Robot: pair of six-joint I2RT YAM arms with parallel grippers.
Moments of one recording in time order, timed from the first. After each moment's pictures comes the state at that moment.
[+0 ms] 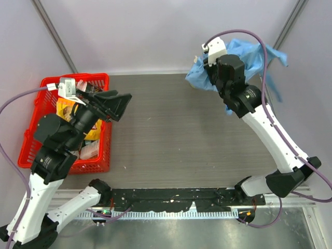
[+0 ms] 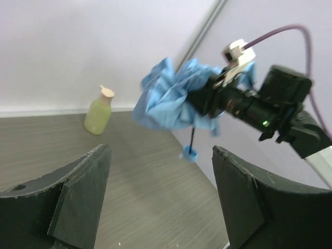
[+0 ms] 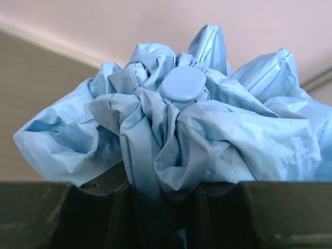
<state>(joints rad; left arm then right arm) -0.56 0.78 1.32 -0.32 0.04 -0.52 0.55 1.38 1.64 -0.53 0.42 -0.23</state>
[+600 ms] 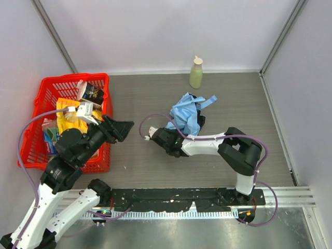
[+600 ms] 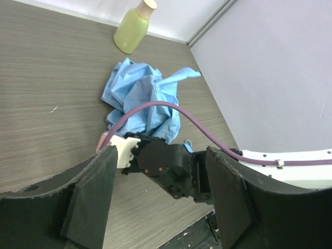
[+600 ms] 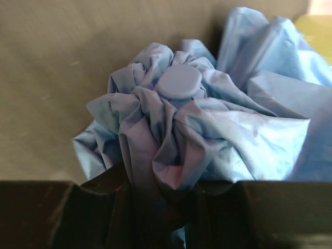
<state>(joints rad) -0.56 0.58 0.99 -0.51 -0.02 -0.63 1.02 1.85 1.08 -0.16 0.73 -0.49</state>
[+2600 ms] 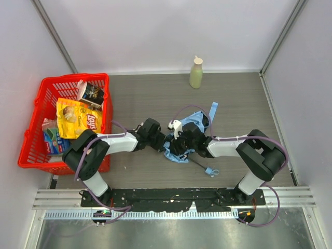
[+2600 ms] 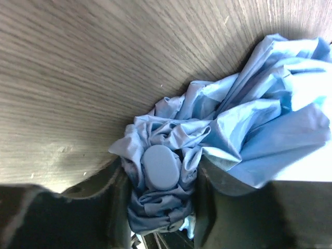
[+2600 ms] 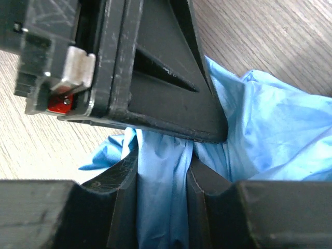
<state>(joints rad) -0.71 1.66 0.77 -0.02 0.08 -1.62 0.78 1.63 0.65 0.34 -0.32 0.10</state>
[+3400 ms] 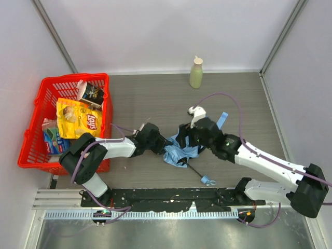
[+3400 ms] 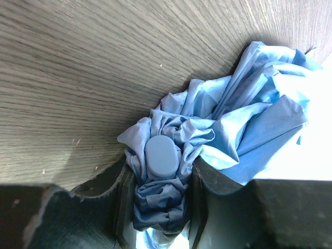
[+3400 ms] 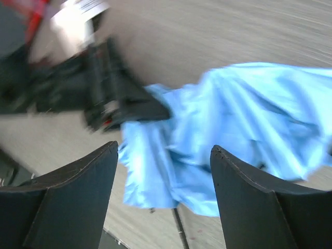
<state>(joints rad) -0.73 1.61 0.66 0.12 0.05 -1.54 0.90 1.12 0.78 -0.22 0.12 0.36</state>
